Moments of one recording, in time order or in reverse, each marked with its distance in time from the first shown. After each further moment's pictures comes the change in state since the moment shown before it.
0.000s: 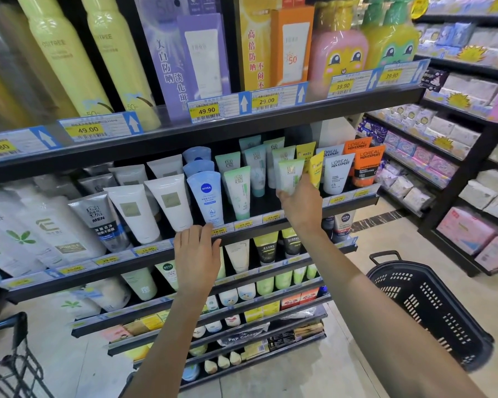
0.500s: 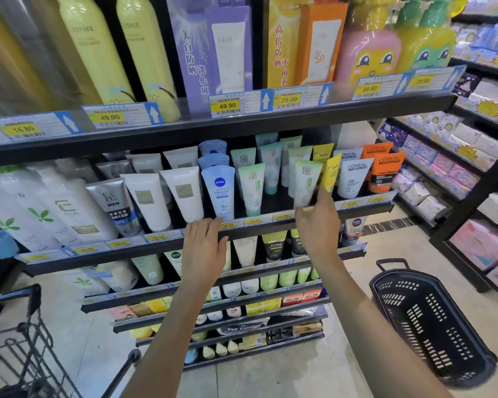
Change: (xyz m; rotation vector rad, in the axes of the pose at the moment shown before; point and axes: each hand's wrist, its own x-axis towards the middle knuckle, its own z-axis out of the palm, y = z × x) left_hand -0.001 0.000 -0.014 -0.148 -0.088 -0.031; right_hand -0.033 0.023 -0.005 -0.017 0.040 -0.104
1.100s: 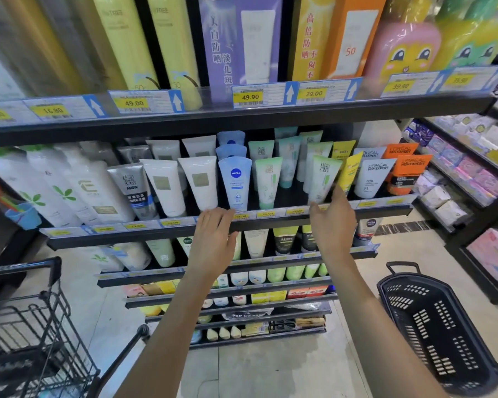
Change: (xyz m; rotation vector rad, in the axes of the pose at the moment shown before) left_hand -0.004 0.003 -0.023 -0.042 -0.079 0.031; right_hand -0.006 -0.017 -0.013 -0.027 -0.062 0.072
